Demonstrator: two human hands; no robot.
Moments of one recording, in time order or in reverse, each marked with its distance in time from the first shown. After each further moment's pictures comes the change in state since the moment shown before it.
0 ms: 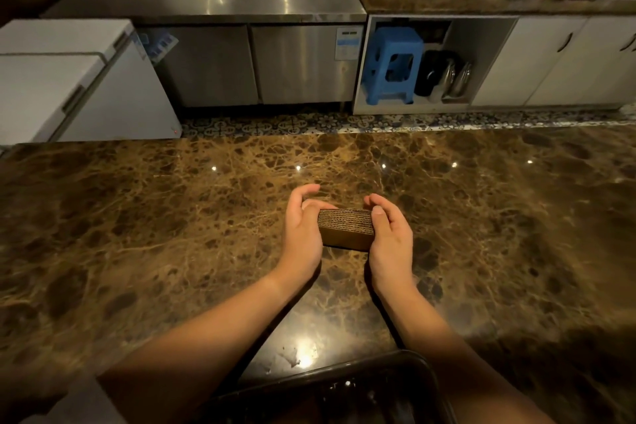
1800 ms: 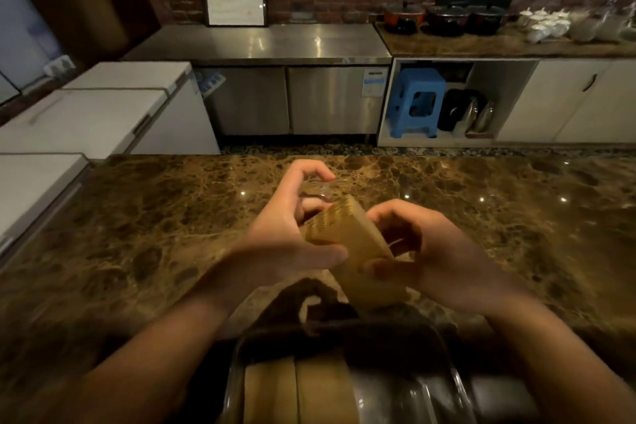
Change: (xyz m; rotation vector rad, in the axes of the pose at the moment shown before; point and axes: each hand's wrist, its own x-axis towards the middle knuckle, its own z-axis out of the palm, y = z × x) left_hand -0.093 0.179 -0.079 0.182 -0.547 0.091; right_hand -0.089 -0.176 -0.053 -0.552 -0.856 -0.309
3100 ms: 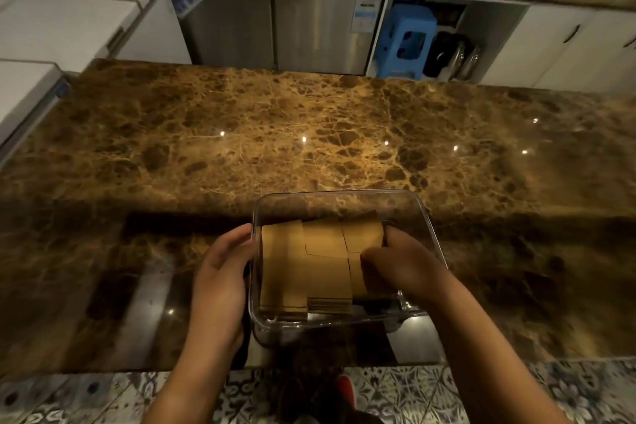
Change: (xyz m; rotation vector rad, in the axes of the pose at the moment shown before) left_hand -0.203 -0.073 0.047 -0.377 0.831 -0.460; right_hand -0.108 0.018 0.117 -0.080 -0.010 0.786
